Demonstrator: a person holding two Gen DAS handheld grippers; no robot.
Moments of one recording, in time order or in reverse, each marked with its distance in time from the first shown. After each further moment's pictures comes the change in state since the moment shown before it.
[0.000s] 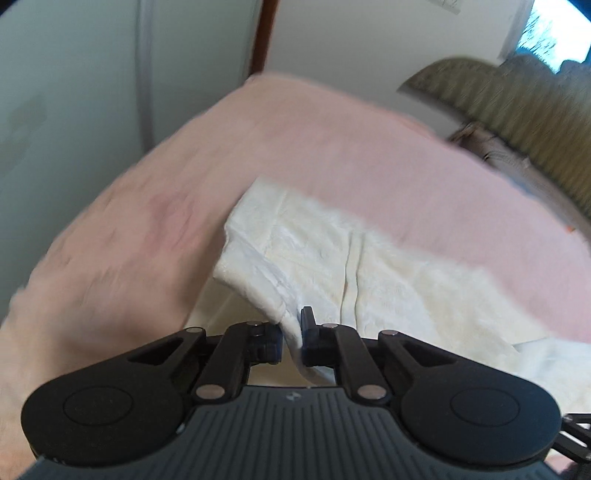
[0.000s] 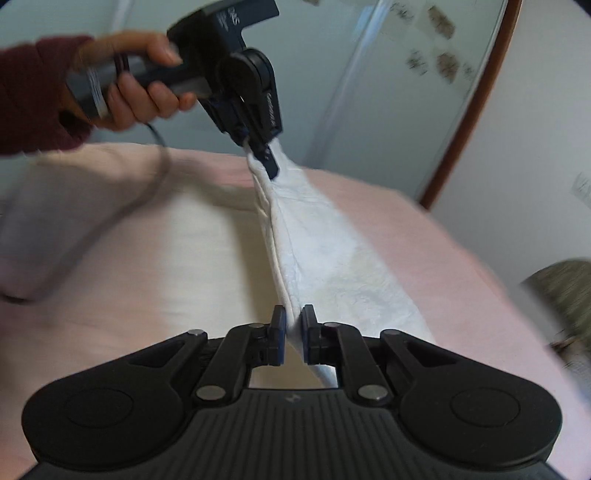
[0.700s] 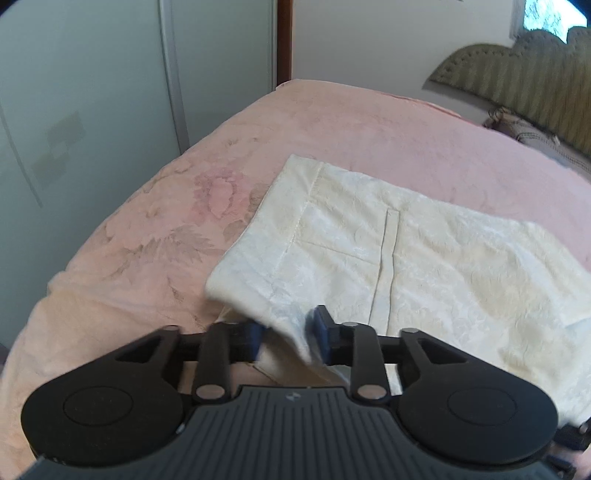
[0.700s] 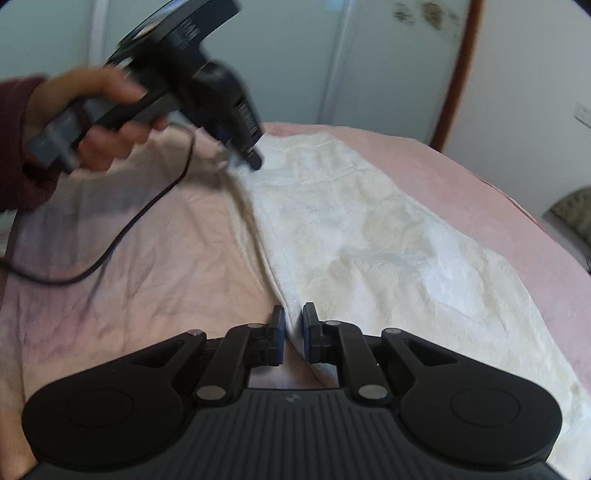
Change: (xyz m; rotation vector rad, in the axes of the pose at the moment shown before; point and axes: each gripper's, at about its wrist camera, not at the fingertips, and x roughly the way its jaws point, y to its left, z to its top) left arm -0.007 -0.012 -0.046 0.114 -0.114 0.179; right arm 0.025 0.023 -0.012 0.222 0.056 -0.012
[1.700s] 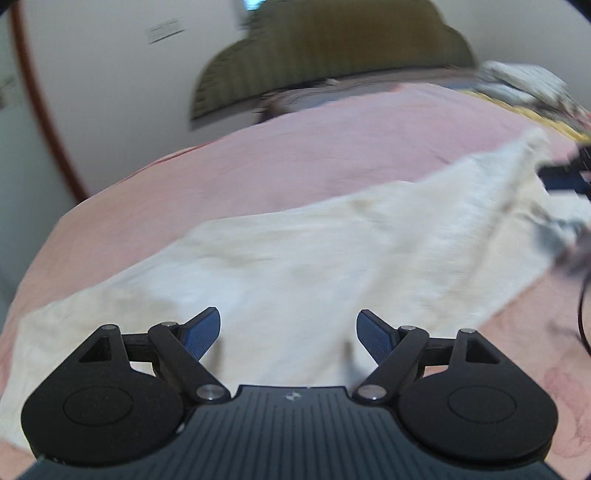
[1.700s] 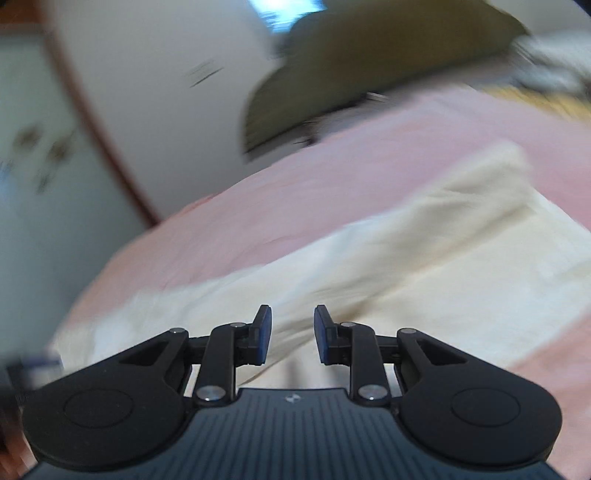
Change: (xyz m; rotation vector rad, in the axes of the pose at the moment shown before) left arm -0.082 -0.245 -0.070 0.667 -0.204 -0.373; right arm -0.231 -0.205 -0.200 1.252 -0.302 -0.502
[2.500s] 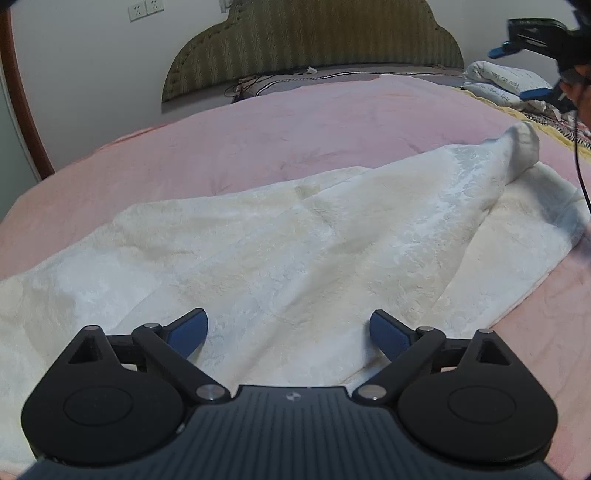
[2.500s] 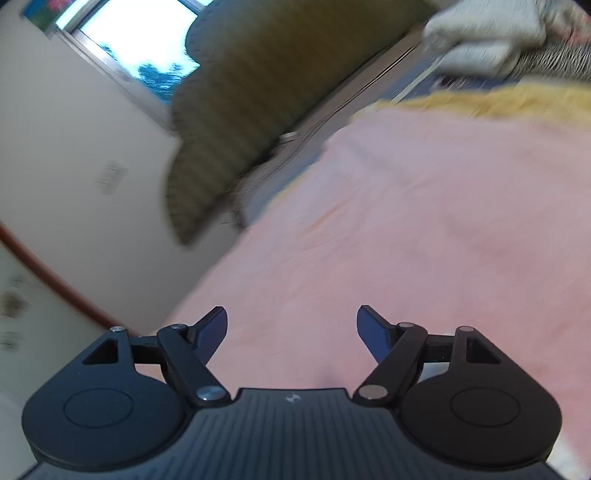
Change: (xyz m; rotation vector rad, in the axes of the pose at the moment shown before) left arm 0.042 -0.022 0.001 -0.068 0.019 -0.064; right arm 0.054 -0.015 0.143 0.145 -0.146 -0.184
